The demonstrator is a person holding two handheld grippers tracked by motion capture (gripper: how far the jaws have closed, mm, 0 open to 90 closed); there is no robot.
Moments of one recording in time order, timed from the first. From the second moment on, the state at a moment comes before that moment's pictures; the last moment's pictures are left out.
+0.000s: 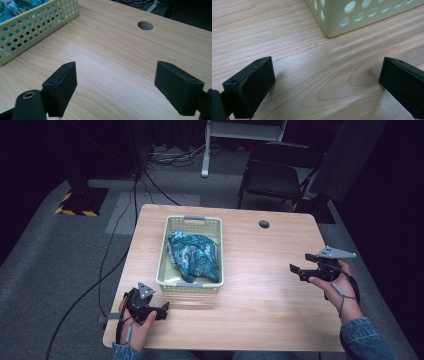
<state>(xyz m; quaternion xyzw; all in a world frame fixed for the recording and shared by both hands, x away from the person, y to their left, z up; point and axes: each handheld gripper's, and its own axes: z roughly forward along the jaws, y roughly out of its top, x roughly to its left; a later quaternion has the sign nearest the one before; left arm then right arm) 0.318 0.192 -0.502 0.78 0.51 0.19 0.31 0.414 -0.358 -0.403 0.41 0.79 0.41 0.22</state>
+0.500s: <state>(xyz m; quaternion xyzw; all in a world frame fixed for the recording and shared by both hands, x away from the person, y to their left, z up) 0.318 0.192 -0.502 0.78 0.51 0.19 0.31 0.410 -0.371 -0.427 0.42 0.79 0.39 0.22</state>
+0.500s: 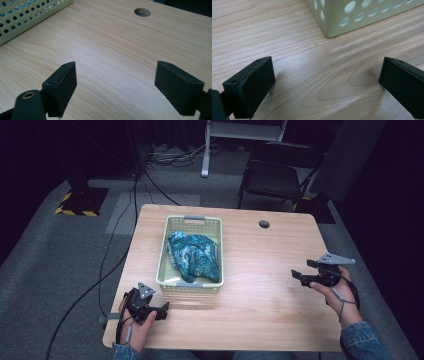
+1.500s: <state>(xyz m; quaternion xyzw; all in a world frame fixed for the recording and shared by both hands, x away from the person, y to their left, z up) 0.318 0.192 -0.502 0.78 0.51 0.19 0.31 0.400 -0.396 -0.474 0.45 0.79 0.35 0.20</state>
